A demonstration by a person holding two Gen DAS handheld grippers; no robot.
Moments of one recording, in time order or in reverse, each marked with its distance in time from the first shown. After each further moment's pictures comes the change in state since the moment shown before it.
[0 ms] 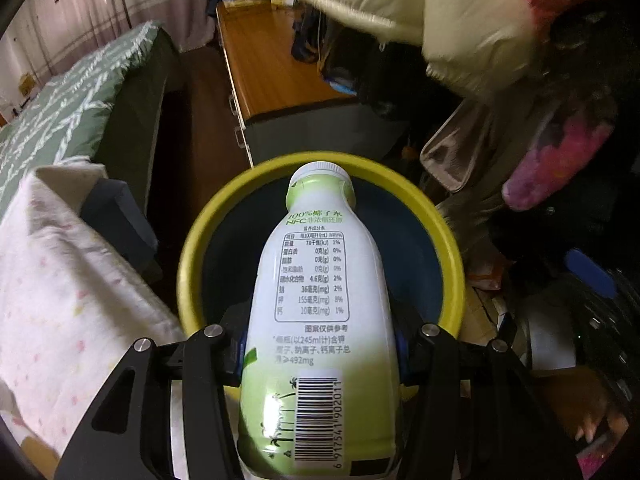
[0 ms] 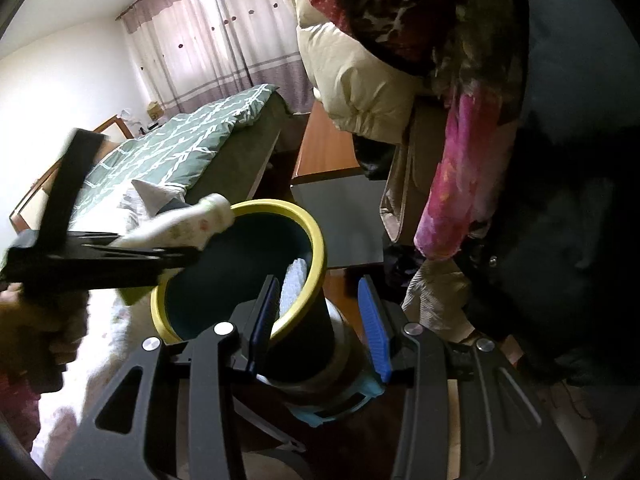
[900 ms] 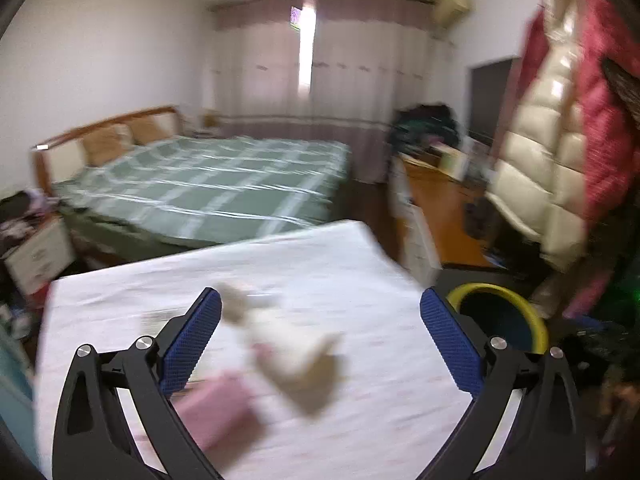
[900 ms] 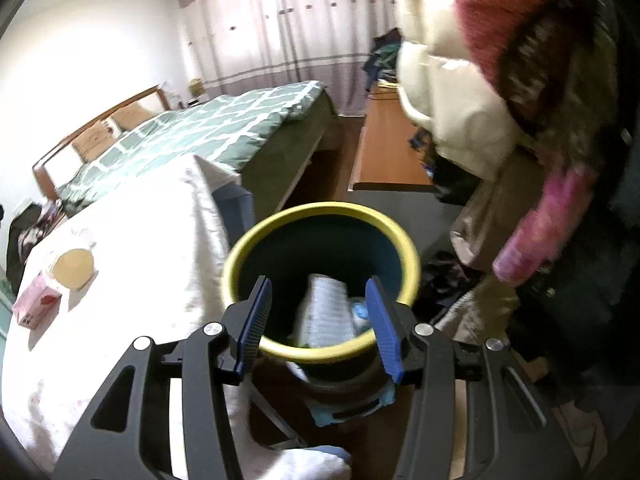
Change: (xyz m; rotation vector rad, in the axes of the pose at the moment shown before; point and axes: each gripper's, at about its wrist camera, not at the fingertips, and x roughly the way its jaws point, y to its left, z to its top) left arm -0.287 0.186 -0.246 -0.431 -0.631 0.448; right arm -0.012 0.103 -0.001 -0.188 0.002 0.080
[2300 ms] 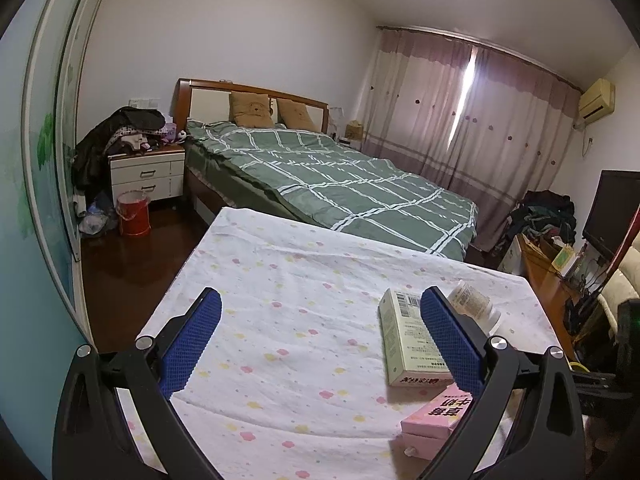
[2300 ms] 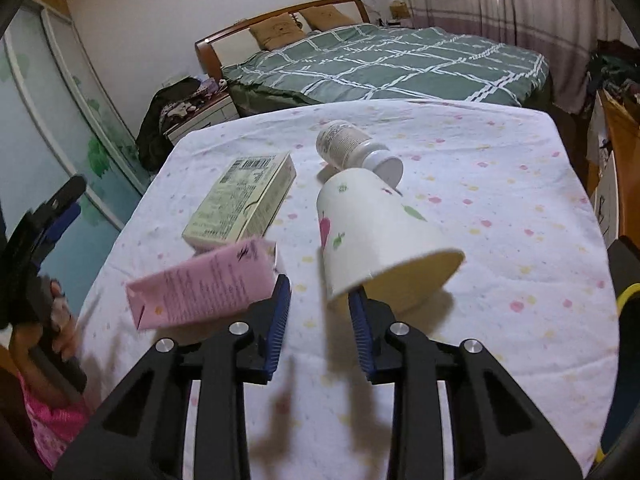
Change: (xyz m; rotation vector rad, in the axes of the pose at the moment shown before) left arm -0.040 0.208 -0.085 -0.392 -0.089 0.325; right arm 0.101 0.338 0.000 -0.384 0.284 0.545
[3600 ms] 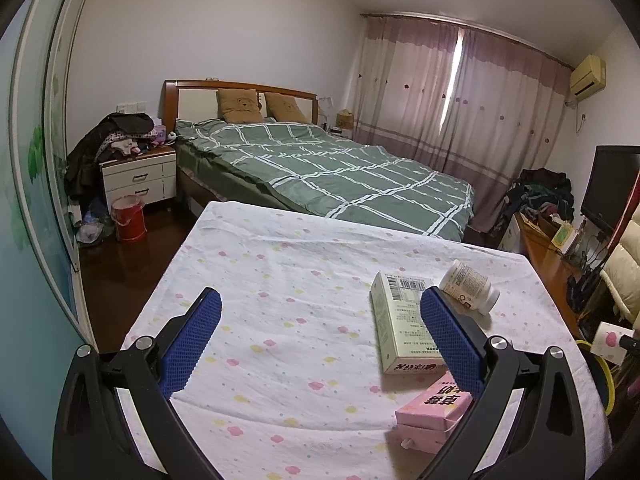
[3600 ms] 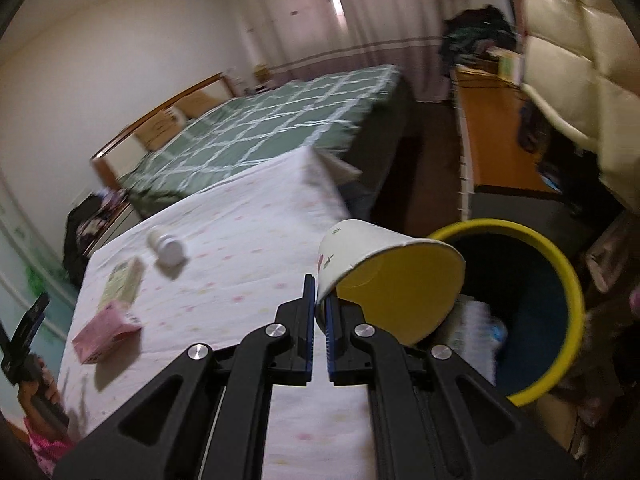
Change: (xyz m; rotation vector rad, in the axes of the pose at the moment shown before) left arm 0.007 -0.016 -0.007 0.064 0.034 -0.004; right arm -0.157 -0.164 -0.066 0.372 -0.270 -0.299
